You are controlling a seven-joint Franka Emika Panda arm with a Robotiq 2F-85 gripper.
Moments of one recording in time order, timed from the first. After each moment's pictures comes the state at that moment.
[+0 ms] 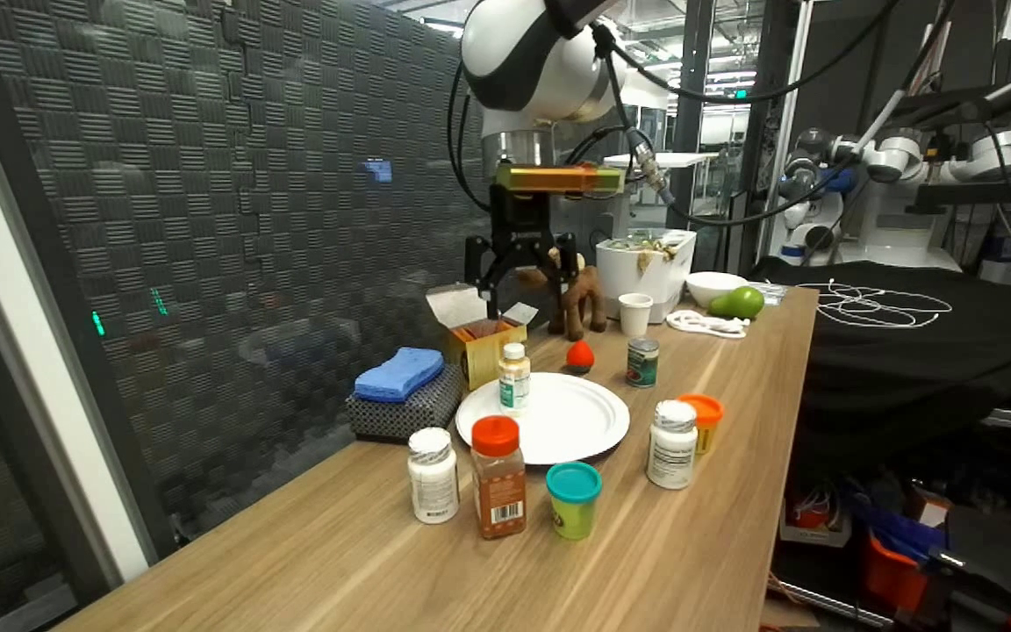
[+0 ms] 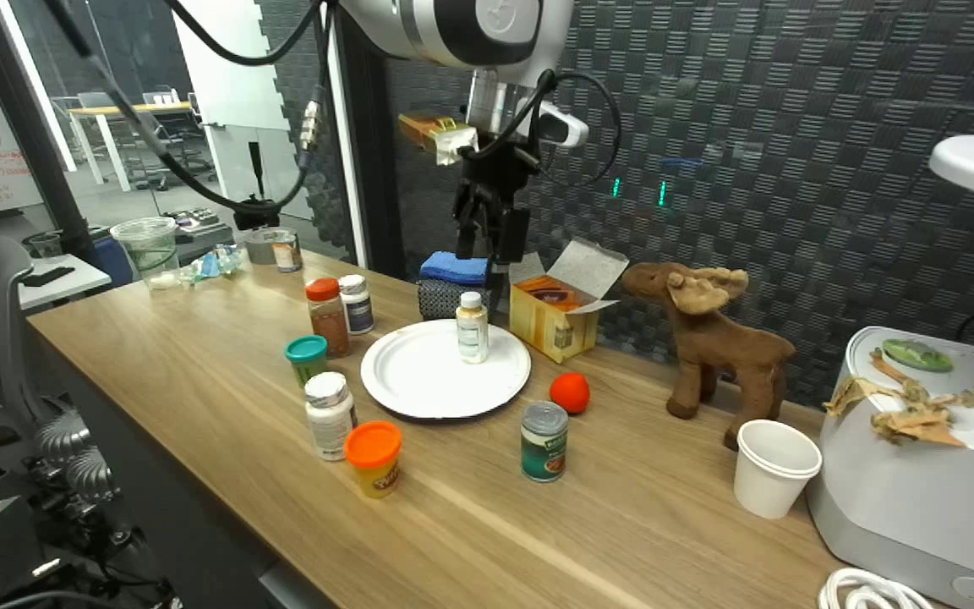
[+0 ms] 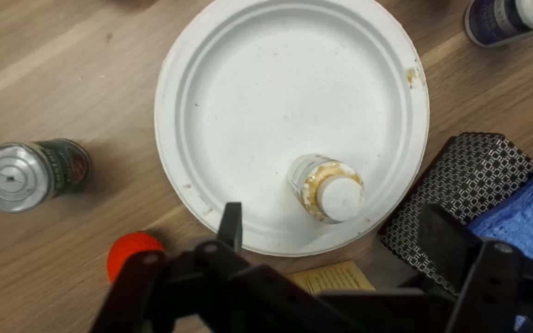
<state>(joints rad) -0.01 0.54 -0.02 -1.48 0.11 1.87 0.32</state>
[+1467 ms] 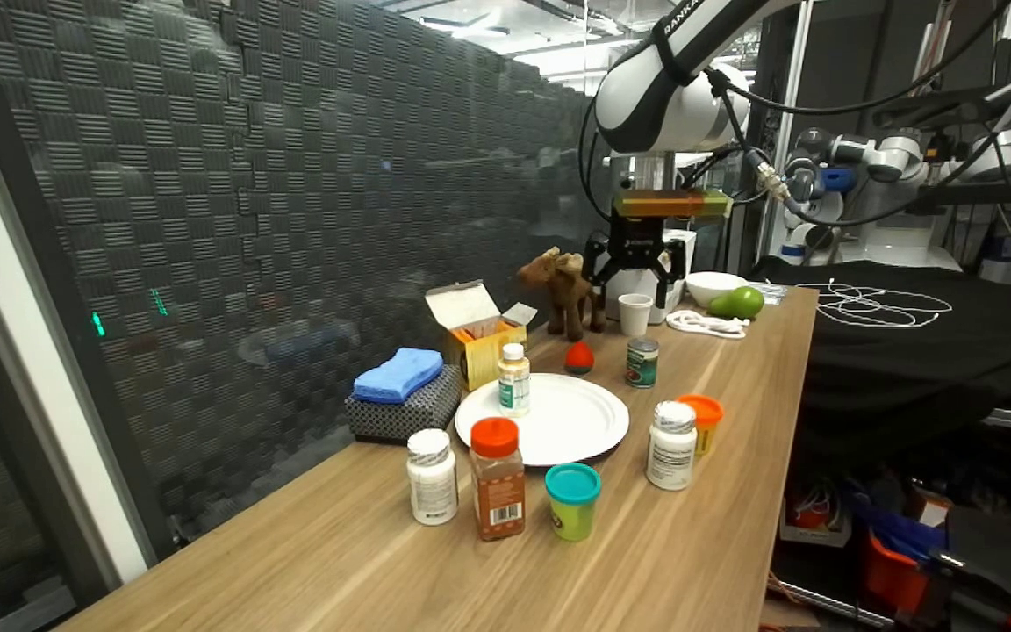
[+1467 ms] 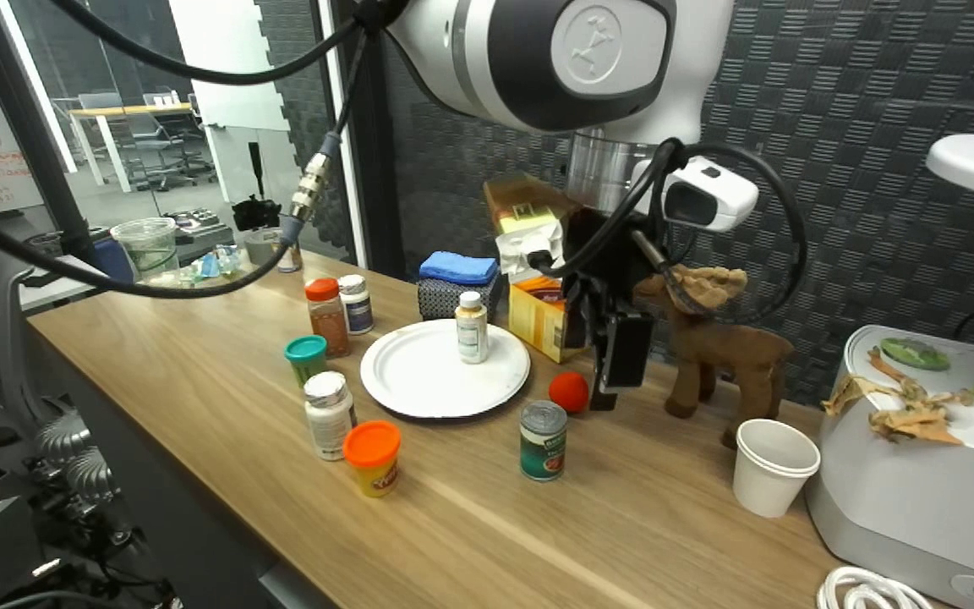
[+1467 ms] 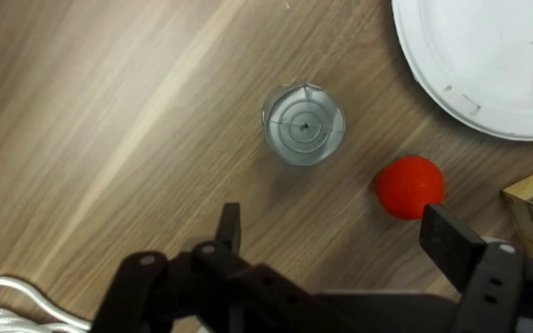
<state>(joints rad) -0.14 0.42 -0.17 -1.77 0.12 2.15 0.36</state>
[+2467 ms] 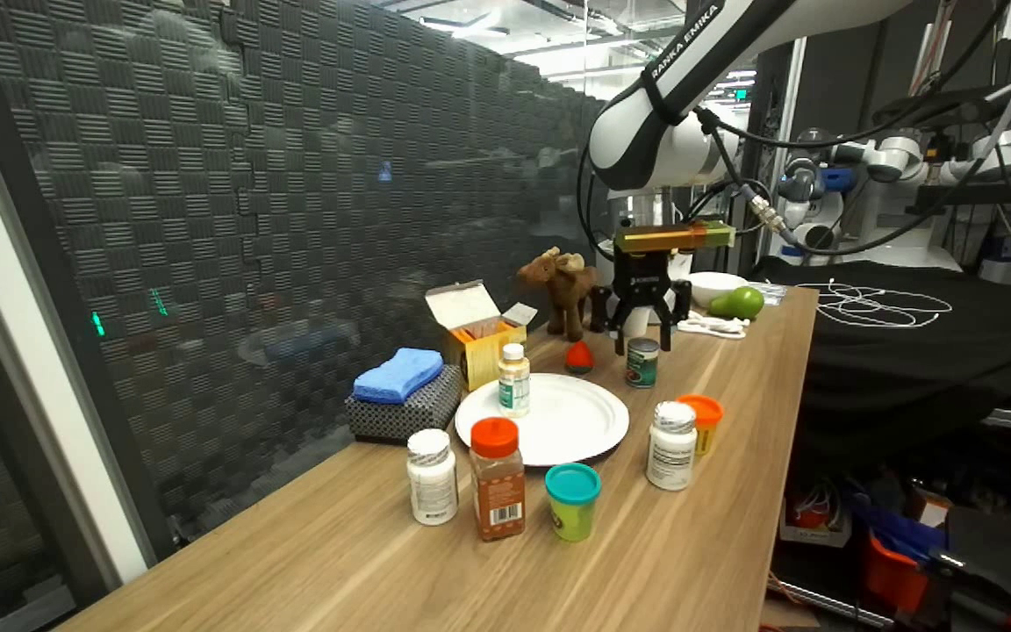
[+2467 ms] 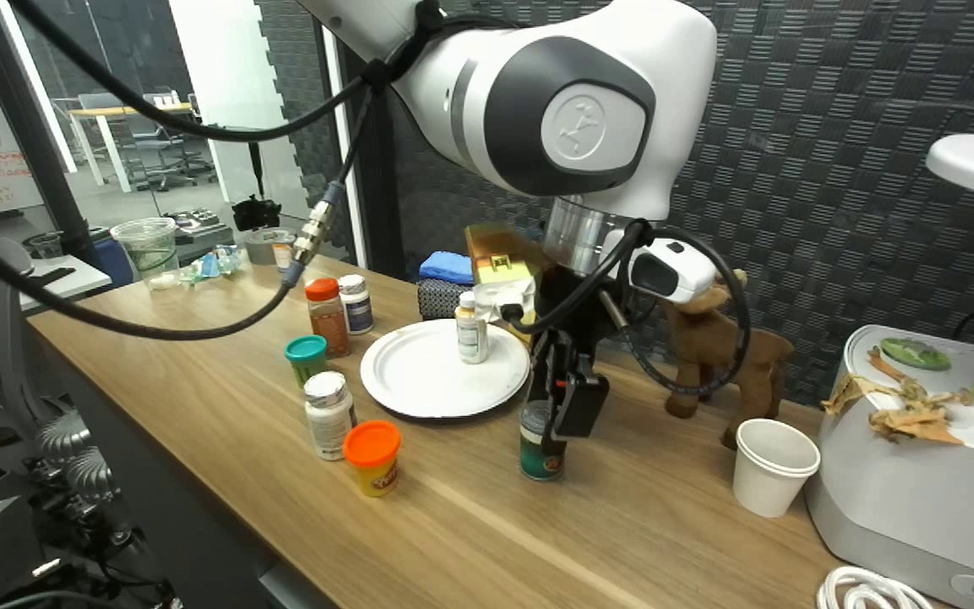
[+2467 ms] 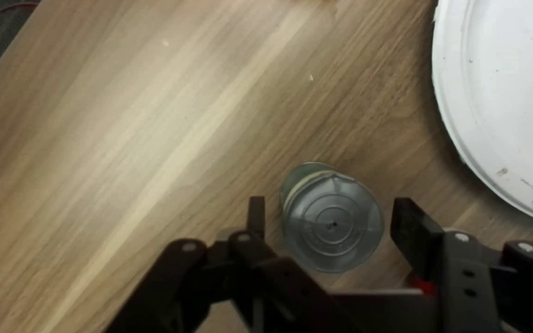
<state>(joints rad) -0.14 0.48 -0.16 -1.79 0.13 2.08 0.36</state>
